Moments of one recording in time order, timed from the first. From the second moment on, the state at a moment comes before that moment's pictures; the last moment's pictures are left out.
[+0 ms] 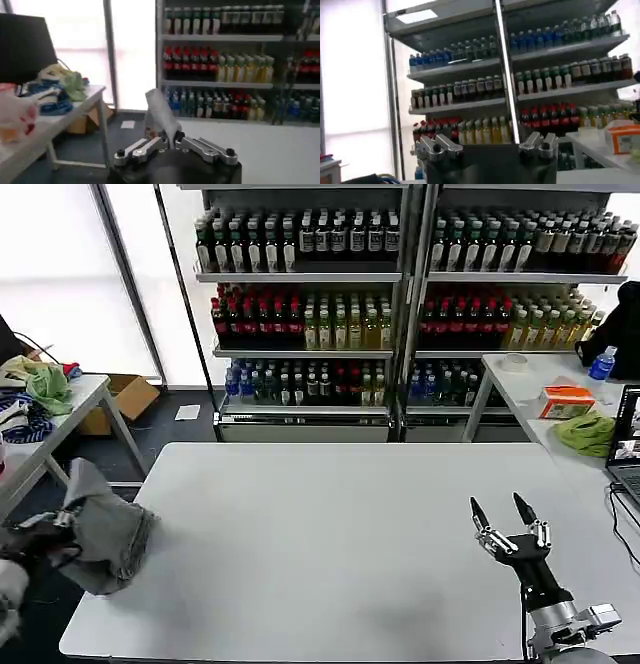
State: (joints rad) left arm 1.53 -0.90 -0.98 -2.07 -0.81 0.55 -0.03; right arm -1.57 1.10 0.73 2.02 0.65 0.15 -0.14
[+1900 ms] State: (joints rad) left arm 1.07 -1.08 -0.45 -2.15 -1.16 0.47 -0.29; right arm -1.08 1.11 0.12 1.86 1.06 -0.49 0.29
